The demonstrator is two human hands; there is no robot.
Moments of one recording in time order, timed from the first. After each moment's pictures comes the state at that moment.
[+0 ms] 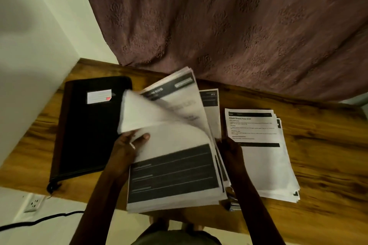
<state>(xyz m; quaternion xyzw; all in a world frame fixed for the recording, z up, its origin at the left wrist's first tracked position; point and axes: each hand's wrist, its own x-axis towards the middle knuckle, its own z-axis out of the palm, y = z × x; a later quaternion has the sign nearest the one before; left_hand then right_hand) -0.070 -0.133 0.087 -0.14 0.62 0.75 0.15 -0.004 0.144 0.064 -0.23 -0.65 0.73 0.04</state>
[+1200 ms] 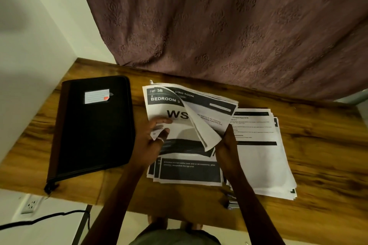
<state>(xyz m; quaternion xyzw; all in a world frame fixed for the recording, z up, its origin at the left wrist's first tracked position) -0.076 -0.084 0.087 0.09 0.80 0.59 0.04 -0.015 0.132 0.072 -0.20 -0.73 0.65 0.08</state>
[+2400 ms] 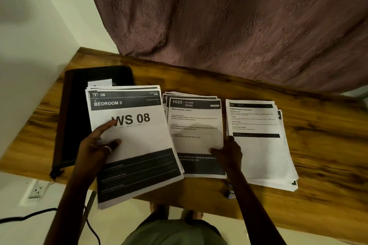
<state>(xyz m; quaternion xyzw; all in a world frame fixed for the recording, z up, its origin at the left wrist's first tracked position) -0.059 -0.219 0.060 -0.06 0.81 0.58 0.10 -0.006 0.150 0.007 -0.36 -0.87 0.33 -0.08</state>
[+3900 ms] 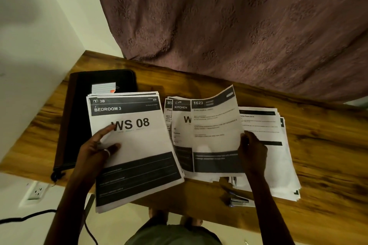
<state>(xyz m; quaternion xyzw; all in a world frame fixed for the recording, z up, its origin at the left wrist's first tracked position) -0.061 -0.217 0.066 -0.11 0.77 0.61 0.11 -0.002 0.193 0.043 -0.27 -0.91 0.29 0.14</state>
